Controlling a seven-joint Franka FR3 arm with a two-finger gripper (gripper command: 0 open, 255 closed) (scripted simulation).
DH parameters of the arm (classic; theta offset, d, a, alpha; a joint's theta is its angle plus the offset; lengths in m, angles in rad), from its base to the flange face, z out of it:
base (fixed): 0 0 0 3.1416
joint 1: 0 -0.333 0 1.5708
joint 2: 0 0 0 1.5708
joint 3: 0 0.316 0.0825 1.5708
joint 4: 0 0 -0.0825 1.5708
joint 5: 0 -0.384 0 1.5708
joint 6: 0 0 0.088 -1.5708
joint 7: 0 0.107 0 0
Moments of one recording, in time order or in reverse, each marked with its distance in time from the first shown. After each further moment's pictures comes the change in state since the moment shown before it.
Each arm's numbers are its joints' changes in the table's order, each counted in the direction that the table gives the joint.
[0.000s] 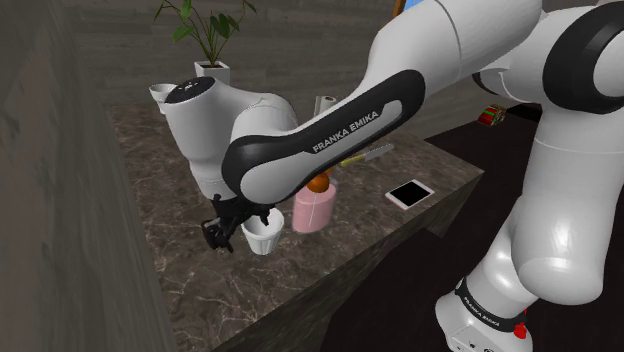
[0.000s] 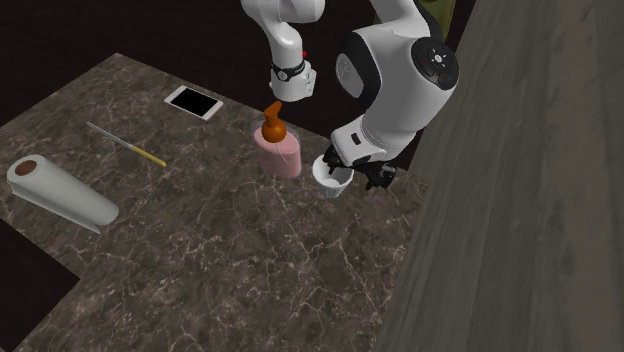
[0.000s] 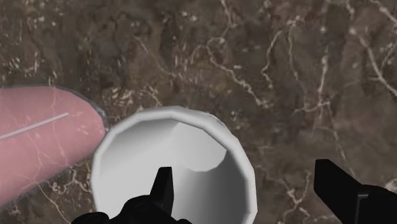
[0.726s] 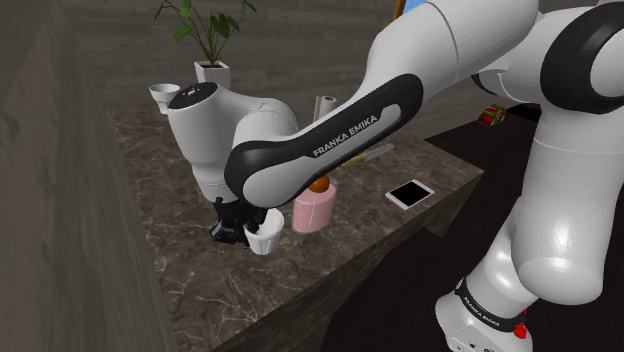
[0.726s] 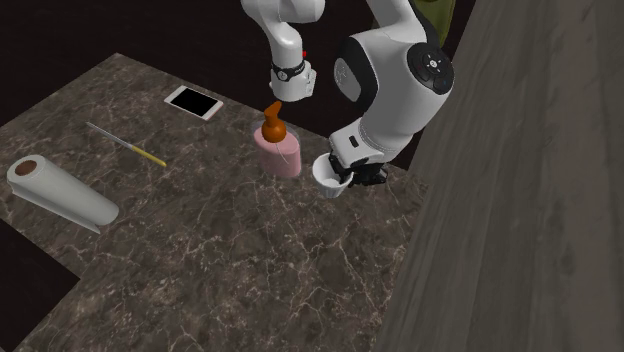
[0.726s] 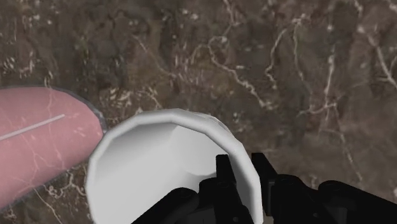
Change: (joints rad) arm 0.002 0.004 -0.003 -0.015 0.005 -0.019 0.002
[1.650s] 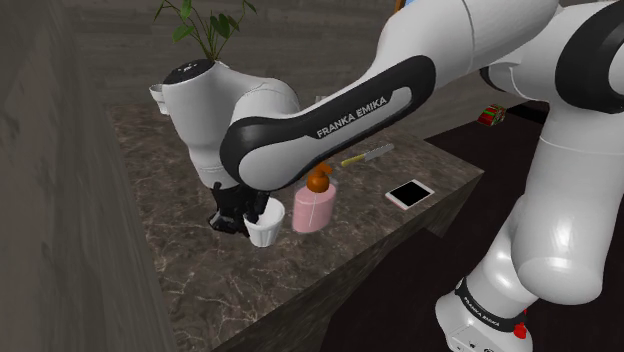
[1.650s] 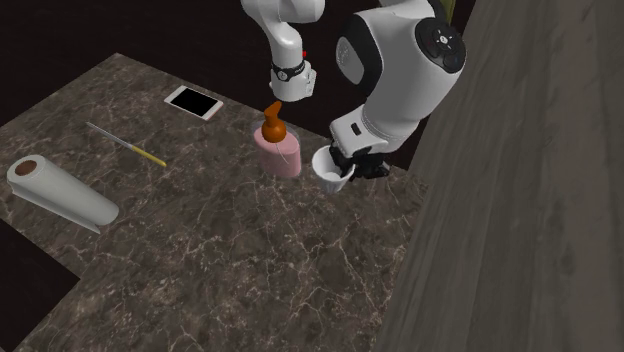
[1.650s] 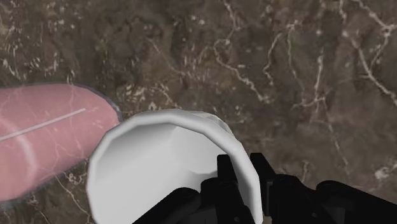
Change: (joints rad) arm 0.008 -0.038 0.010 0.033 -0.028 0.061 -0.025
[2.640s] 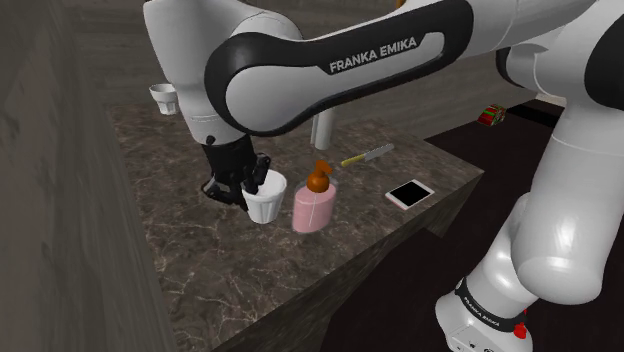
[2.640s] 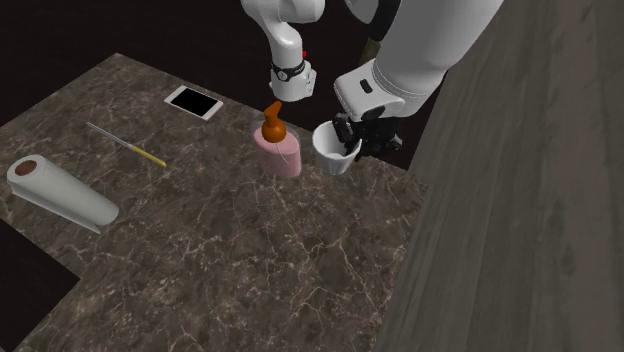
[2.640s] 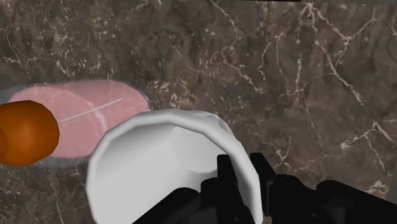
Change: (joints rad) arm 0.006 -0.068 0.016 0.128 -0.051 0.179 -0.050
